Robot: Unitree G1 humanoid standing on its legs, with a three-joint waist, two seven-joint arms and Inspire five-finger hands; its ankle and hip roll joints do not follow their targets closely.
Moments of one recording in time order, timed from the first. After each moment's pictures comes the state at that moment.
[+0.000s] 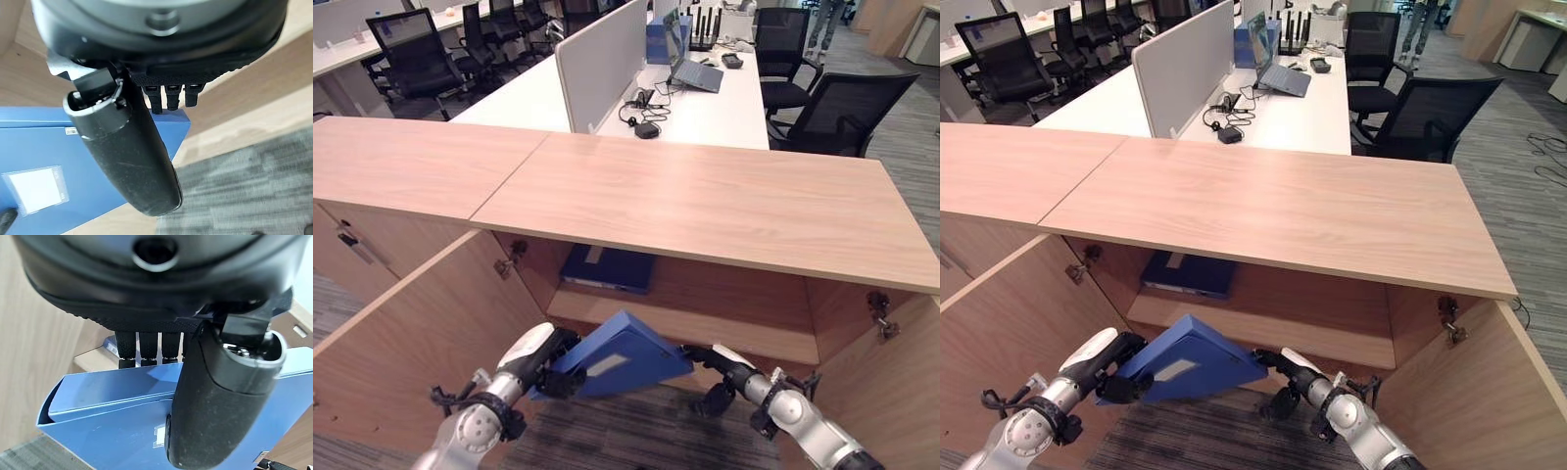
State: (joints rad) left arm 0.26 0.70 -0.15 -0.06 0.30 -0.05 -0.11; right arm -0.05 -0.53 0.51 0.31 -0.15 0.00 0.18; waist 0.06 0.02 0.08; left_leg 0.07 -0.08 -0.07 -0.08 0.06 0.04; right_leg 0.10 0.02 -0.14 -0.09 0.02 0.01
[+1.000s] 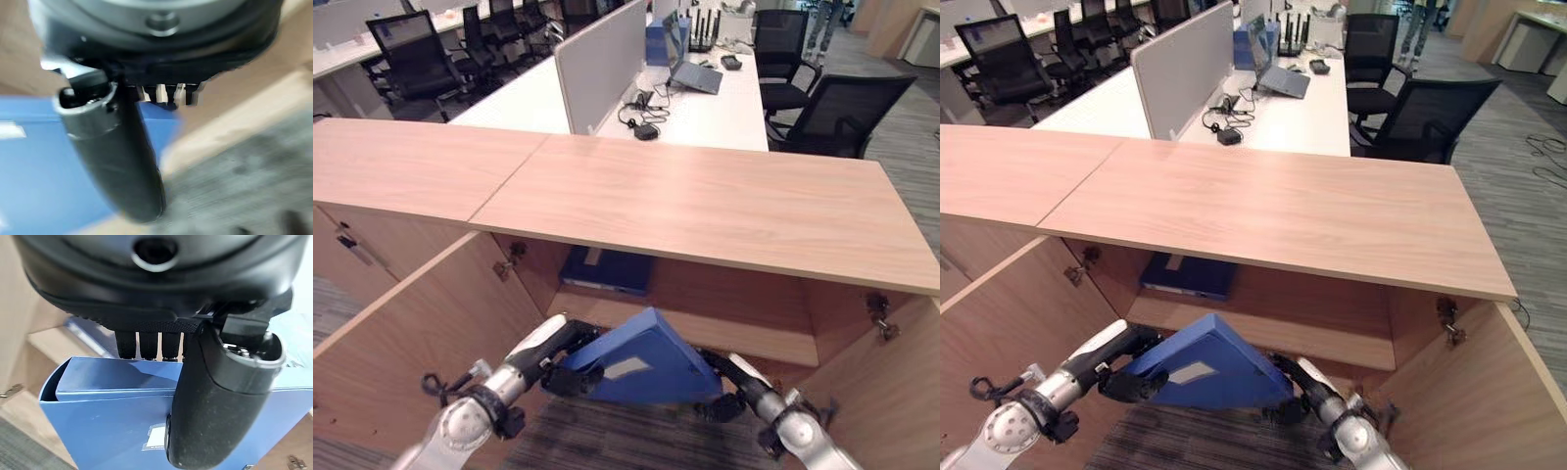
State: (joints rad) left arm 0.28 0.80 -0.16 -0.20 0.08 -0.06 -0.19; right arm 0.06 -0.55 0.45 0.29 -0.15 0.06 0.17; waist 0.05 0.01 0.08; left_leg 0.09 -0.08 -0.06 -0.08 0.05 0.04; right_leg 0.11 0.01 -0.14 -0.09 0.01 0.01
